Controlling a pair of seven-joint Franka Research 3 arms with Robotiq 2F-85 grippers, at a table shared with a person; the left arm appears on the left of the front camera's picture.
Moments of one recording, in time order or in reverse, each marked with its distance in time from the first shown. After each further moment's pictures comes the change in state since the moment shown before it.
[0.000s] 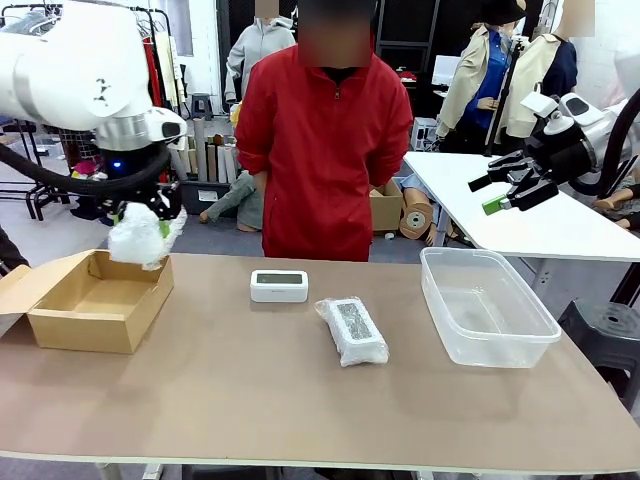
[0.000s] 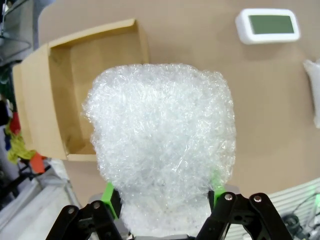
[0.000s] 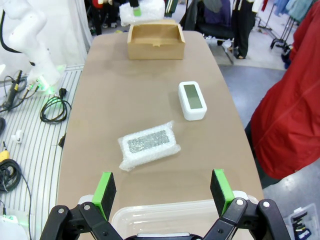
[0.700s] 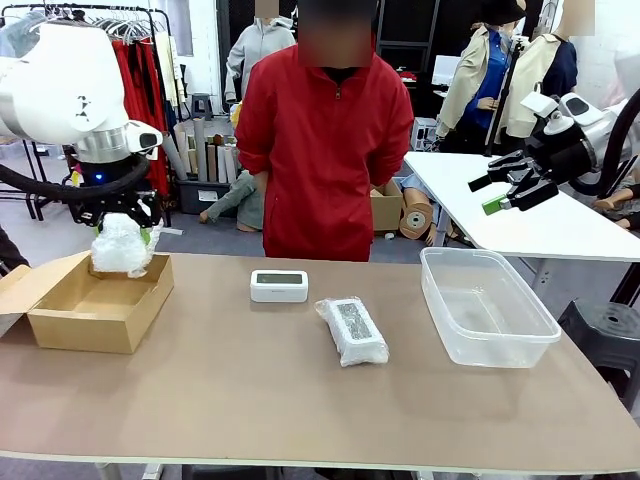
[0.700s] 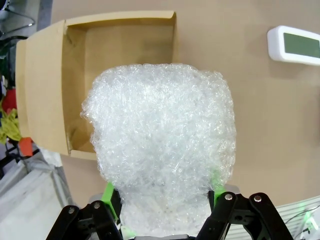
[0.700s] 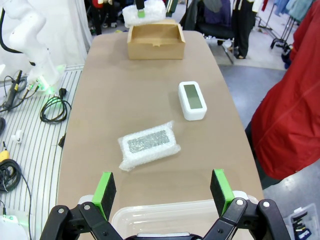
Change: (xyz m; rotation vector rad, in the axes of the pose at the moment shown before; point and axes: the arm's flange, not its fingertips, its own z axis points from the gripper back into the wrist) left arm 0.004 0.030 -0.024 0.002 0.021 0.126; right arm 0.000 0.000 0.000 0.000 0.000 0.000
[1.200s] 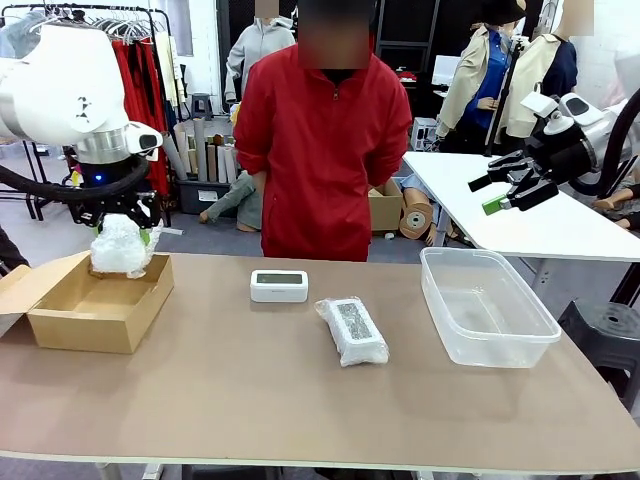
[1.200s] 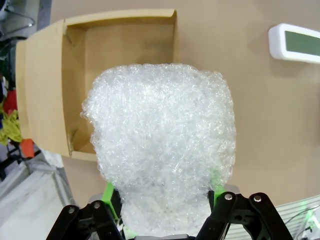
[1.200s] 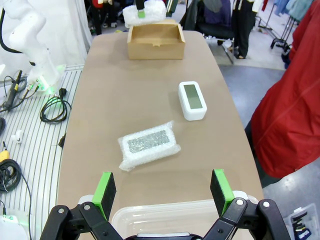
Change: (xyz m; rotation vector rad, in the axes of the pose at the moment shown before) left arm 0.002 0.001 -0.002 0.001 -0.004 -0.021; right arm 0.000 0.000 0.000 0.000 0.000 0.000
